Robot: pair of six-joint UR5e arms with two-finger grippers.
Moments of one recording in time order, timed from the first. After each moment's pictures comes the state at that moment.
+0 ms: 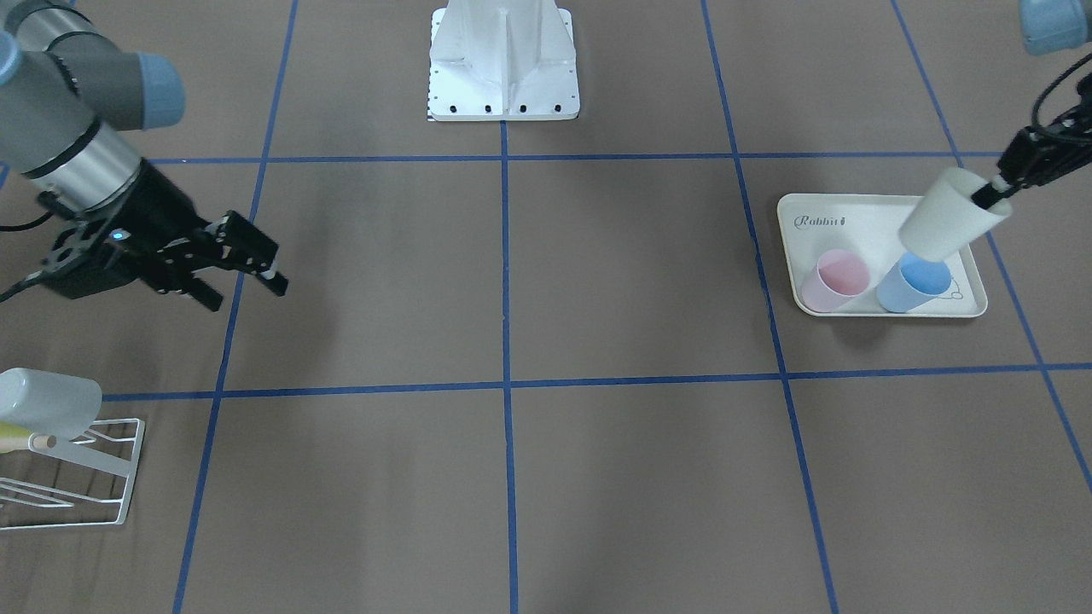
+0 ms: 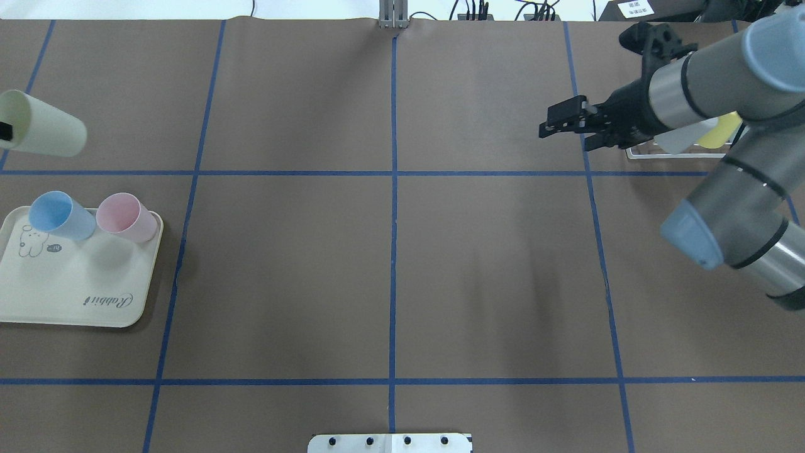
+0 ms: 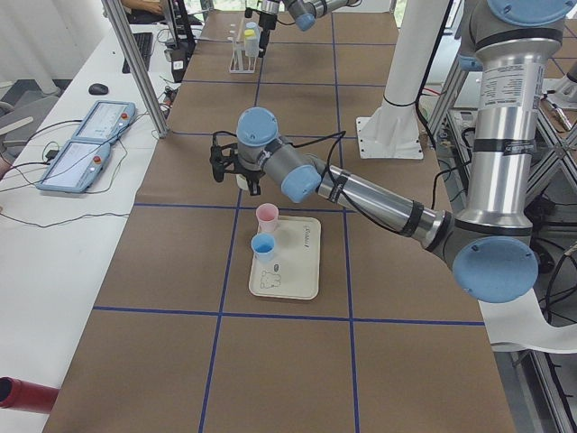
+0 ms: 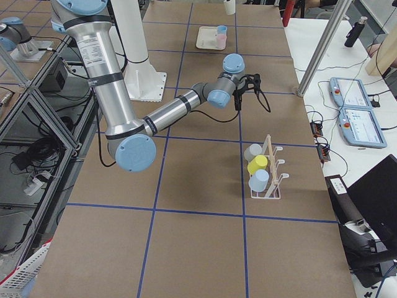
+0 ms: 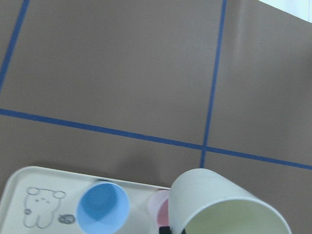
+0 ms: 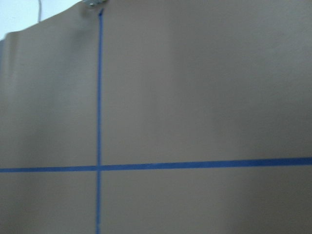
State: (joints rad) left arm -1.26 -1.64 -1.96 -2.01 -2.54 -1.15; right arm 0.87 -1.26 1.80 -0.89 2.13 1.35
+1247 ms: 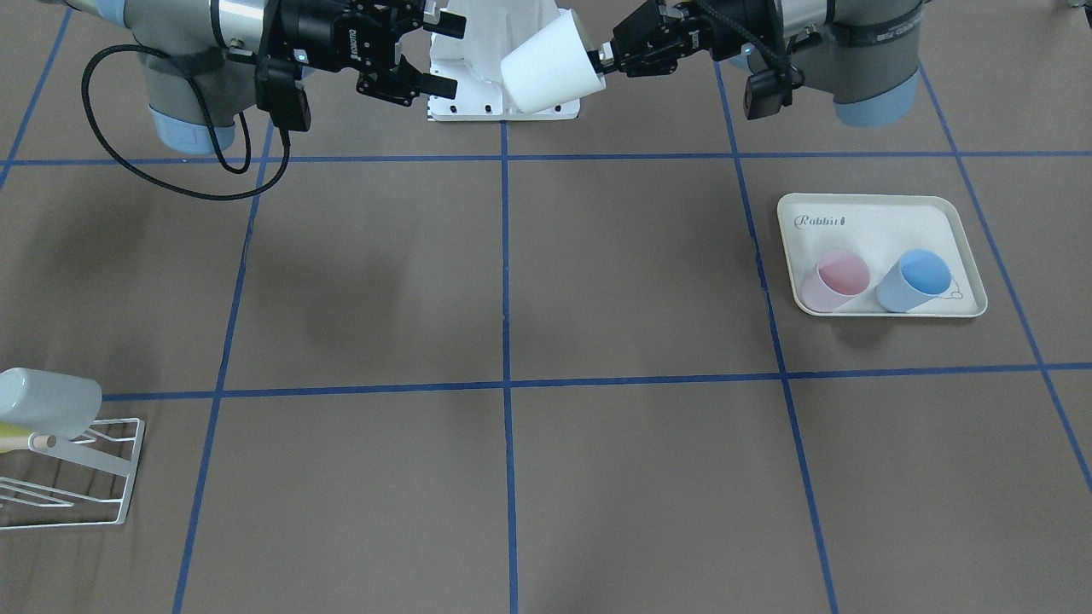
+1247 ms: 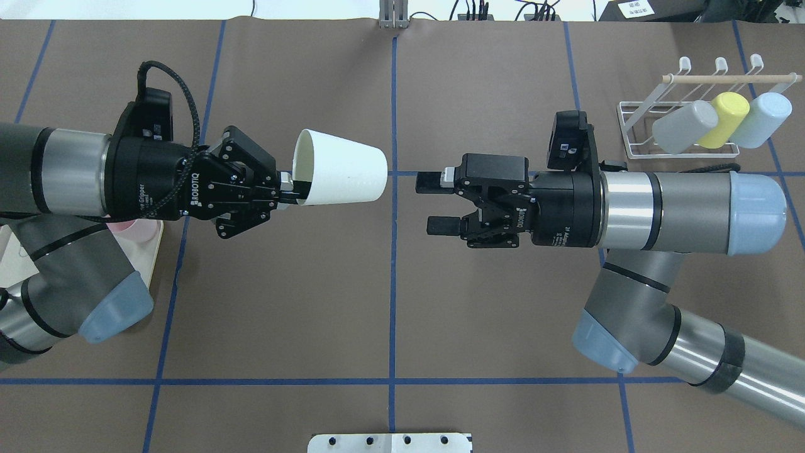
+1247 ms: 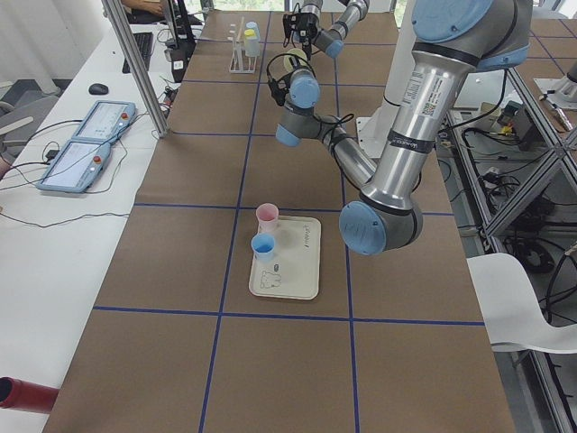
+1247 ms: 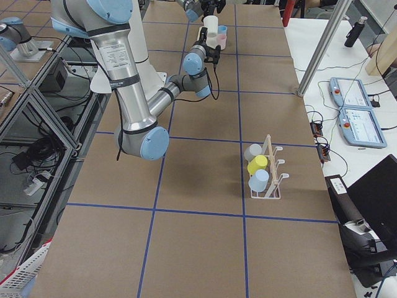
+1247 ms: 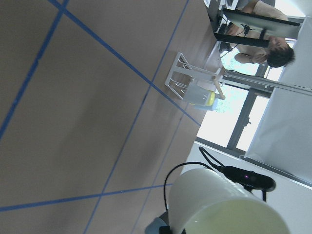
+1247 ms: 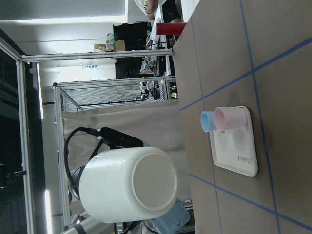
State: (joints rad) left arm -0.71 -1.95 -1.87 -3.02 -2.11 -2.36; right arm 0.58 -1.18 1.80 0.04 1.91 2.02
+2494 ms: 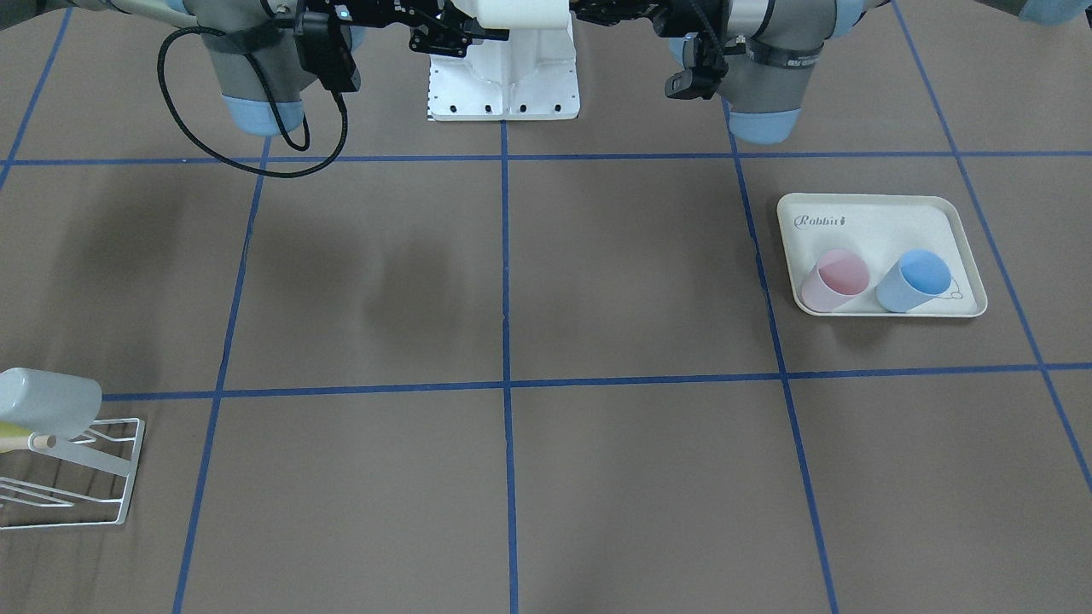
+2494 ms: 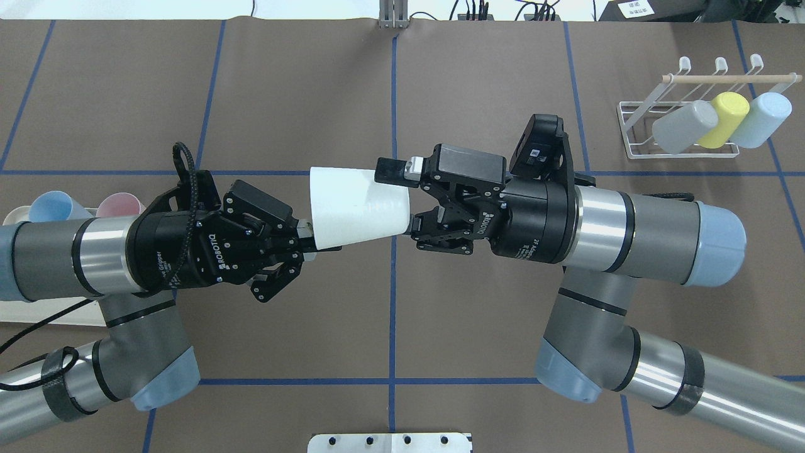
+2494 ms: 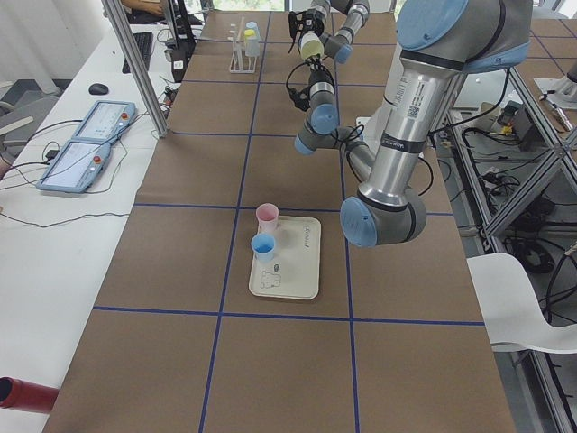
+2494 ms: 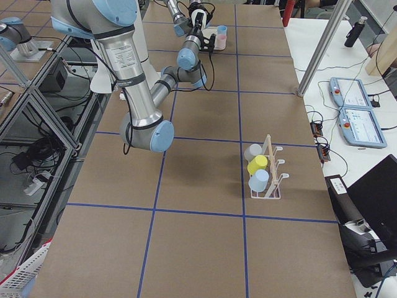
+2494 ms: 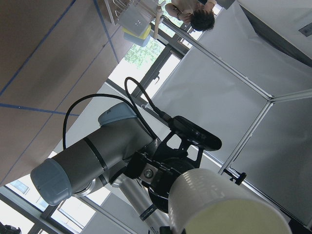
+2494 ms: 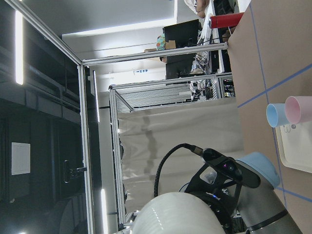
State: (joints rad) left arm -0.50 -1.97 -1.77 -3.44 -1.82 -2.57; right arm 0.50 -1.09 1.79 0.11 1.75 2.02
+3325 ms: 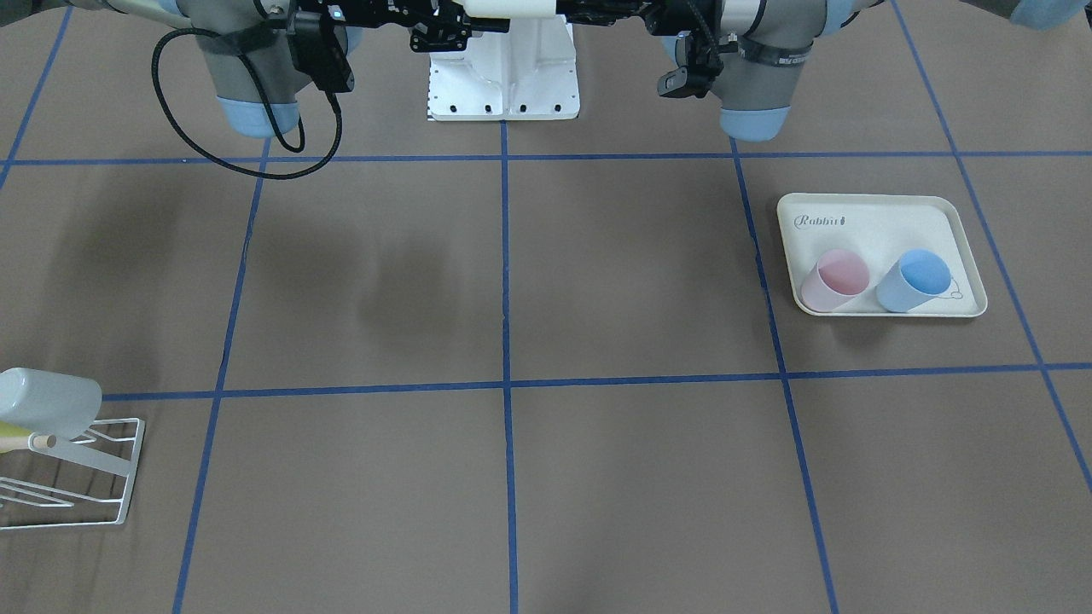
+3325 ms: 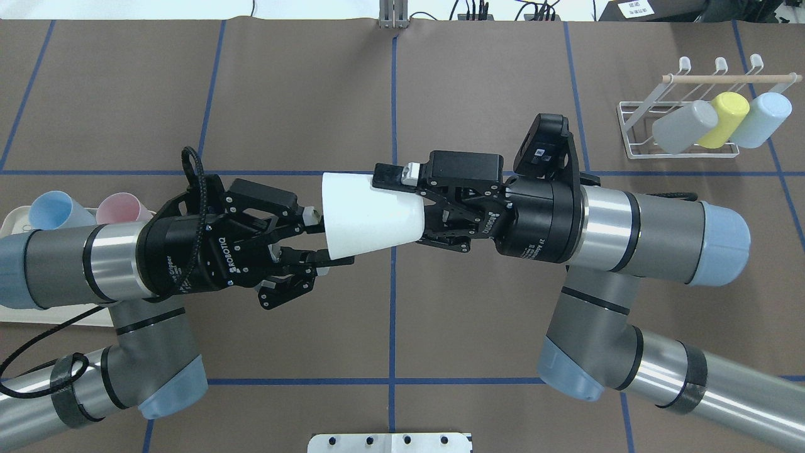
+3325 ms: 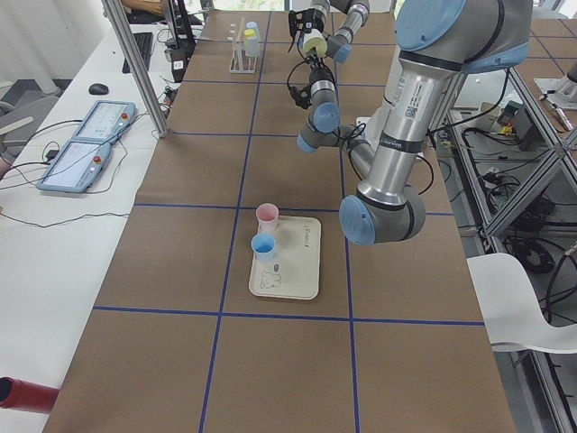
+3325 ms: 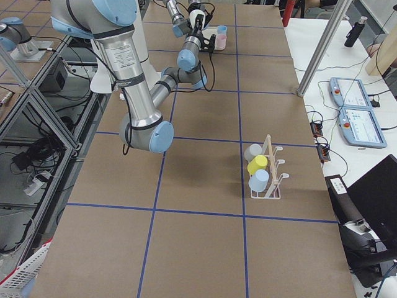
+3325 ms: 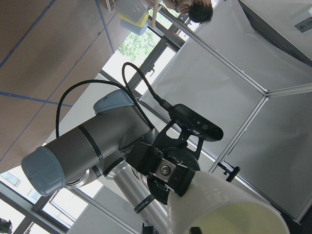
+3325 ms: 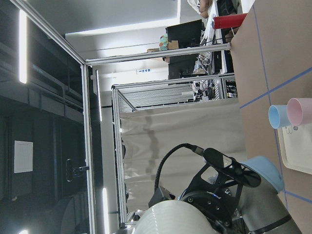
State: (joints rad) left arm -0.50 -1.97 -1.77 -3.43 -1.74 -2.54; right arm 0.51 -1.10 1.80 0.13 1.75 2.02
